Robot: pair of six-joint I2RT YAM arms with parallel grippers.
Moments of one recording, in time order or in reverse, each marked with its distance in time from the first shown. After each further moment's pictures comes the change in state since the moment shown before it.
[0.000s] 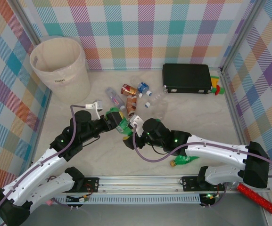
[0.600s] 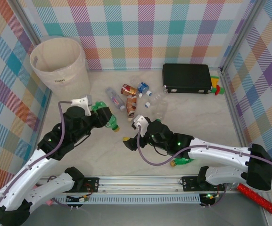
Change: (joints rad) left arm 0.000 -0.006 0.233 -0.331 -0.319 0.216; right arm -0.003 -0.052 -0.099 0.137 0.081 -0.040
